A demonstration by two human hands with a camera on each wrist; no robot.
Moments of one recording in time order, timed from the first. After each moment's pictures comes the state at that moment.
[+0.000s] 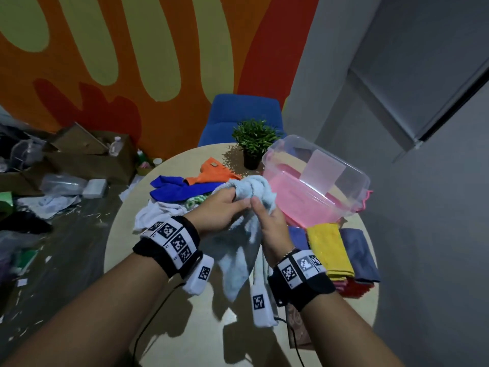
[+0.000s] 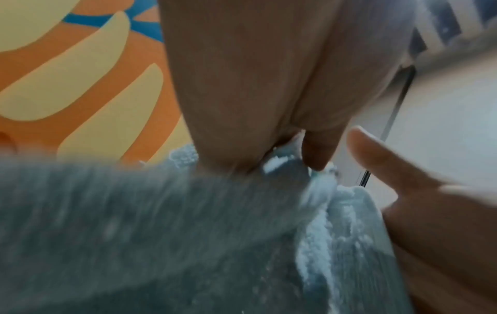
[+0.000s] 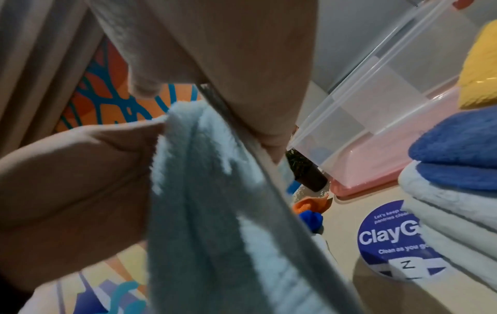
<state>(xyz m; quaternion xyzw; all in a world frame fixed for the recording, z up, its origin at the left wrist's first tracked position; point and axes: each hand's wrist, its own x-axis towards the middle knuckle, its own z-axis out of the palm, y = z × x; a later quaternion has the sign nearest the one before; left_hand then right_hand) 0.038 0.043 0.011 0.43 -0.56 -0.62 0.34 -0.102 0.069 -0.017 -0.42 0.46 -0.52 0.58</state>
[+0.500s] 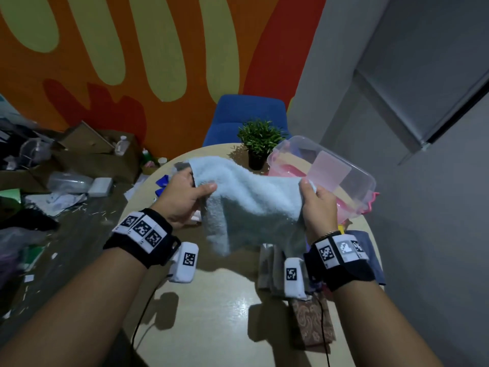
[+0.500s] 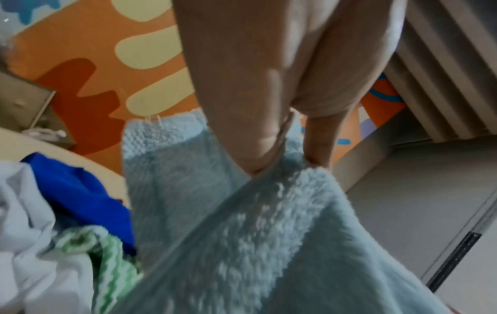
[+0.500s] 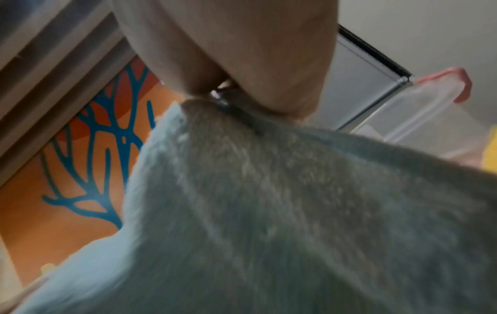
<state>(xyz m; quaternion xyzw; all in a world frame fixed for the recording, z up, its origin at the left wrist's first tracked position) 0.101 0.030 0.007 0.42 -0.41 -0.61 0.52 -0.169 0.033 0.002 -0.42 0.63 -0.54 0.36</state>
